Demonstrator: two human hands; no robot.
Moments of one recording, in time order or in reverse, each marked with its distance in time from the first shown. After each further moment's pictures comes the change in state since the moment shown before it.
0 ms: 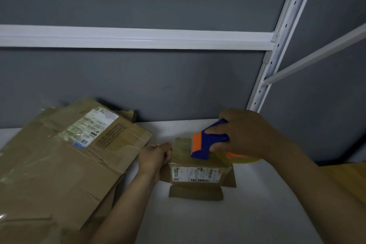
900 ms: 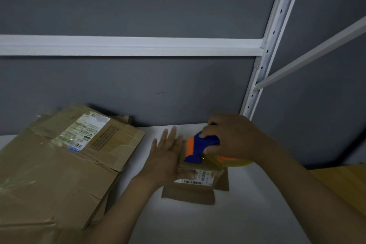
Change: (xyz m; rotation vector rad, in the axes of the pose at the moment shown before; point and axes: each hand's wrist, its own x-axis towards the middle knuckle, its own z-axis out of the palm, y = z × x) left_hand -0.002 0.004 0.014 1.534 -0.415 0.716; right_hand -0.005 -0.004 -0.010 0.087 -0.021 0.024
